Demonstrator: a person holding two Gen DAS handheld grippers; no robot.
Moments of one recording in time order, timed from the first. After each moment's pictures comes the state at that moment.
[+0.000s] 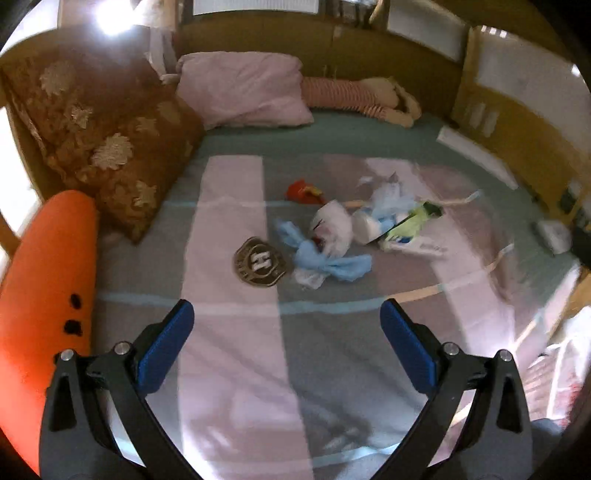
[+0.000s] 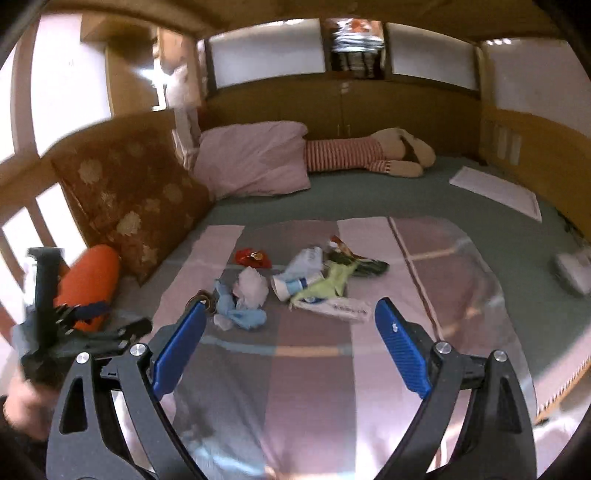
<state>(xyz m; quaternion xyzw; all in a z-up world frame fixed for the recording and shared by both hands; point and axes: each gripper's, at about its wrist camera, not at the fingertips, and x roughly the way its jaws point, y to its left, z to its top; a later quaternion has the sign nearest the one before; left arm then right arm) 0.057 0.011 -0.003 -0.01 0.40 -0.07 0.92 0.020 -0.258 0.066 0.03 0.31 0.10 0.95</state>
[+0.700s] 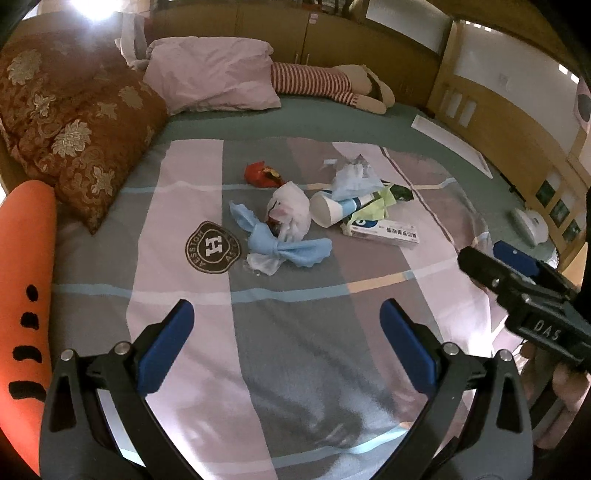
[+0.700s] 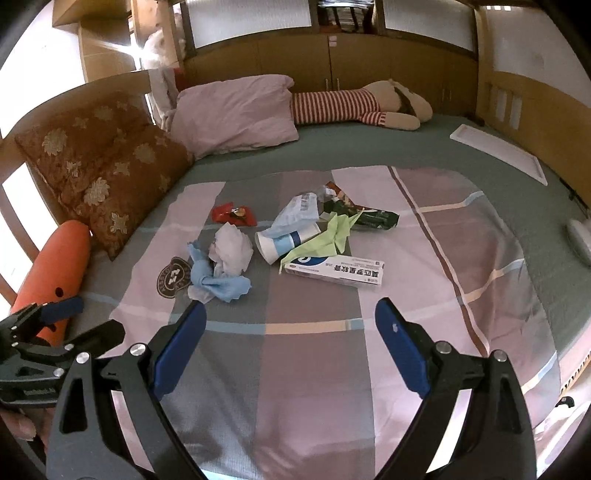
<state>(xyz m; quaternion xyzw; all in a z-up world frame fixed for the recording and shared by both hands) 0.058 -0.027 -0.027 -0.02 0.43 -0.11 0.90 0.044 -0.263 0.000 0.04 0.38 0.07 0.92</state>
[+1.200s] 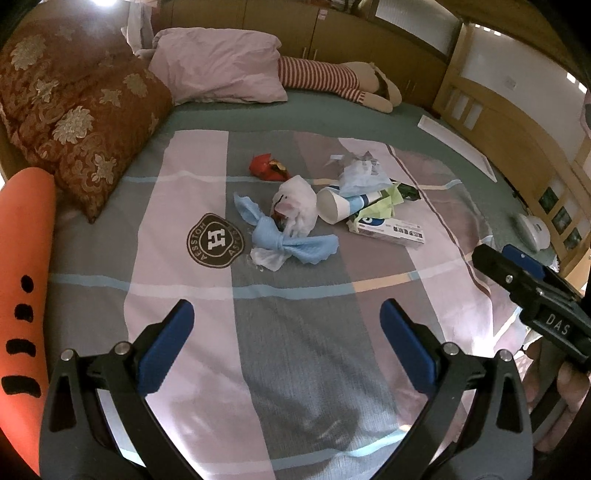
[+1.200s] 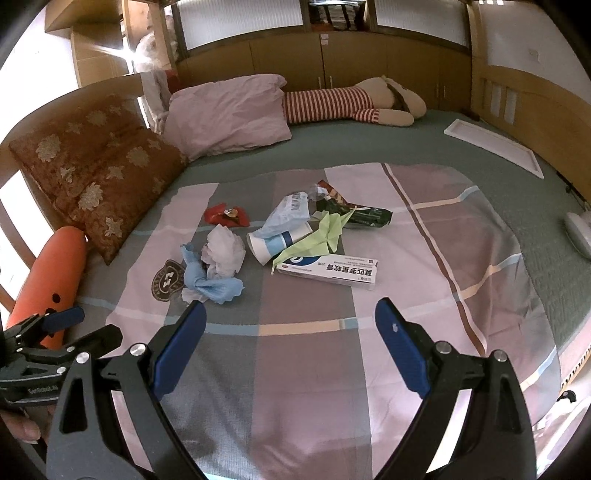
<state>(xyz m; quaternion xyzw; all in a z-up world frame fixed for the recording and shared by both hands) 0.064 -0.022 -0.034 -0.03 0.44 -0.10 0.89 0.050 -0.270 -0.003 0.06 0.38 0.06 0.92</state>
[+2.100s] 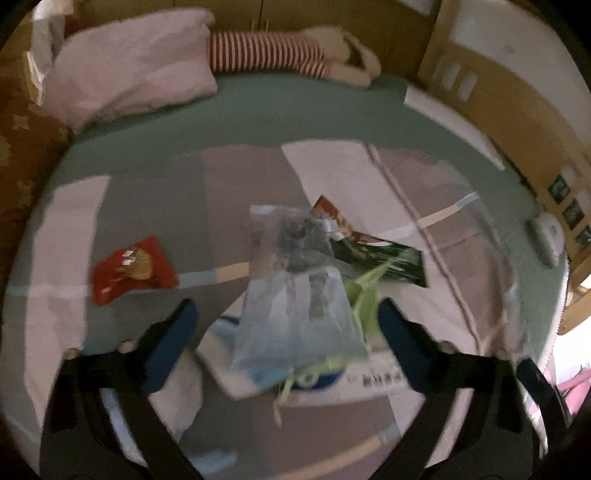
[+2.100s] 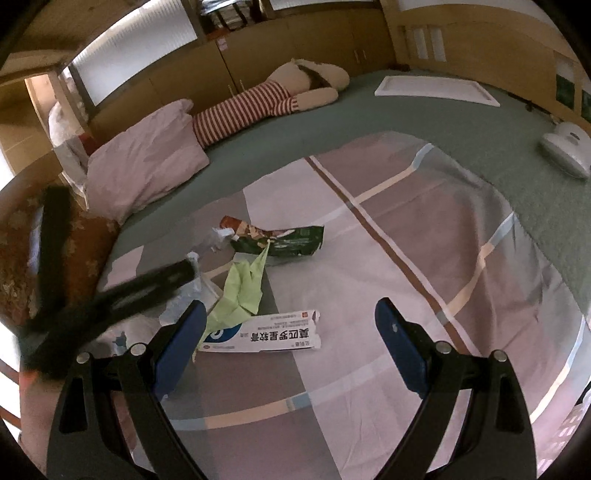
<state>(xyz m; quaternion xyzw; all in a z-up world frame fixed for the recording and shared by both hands) 0.292 -0.186 -0.084 0.01 0.49 -0.15 0.86 0.144 -0.351 -0.047 0.18 0.39 -0.04 0.90</state>
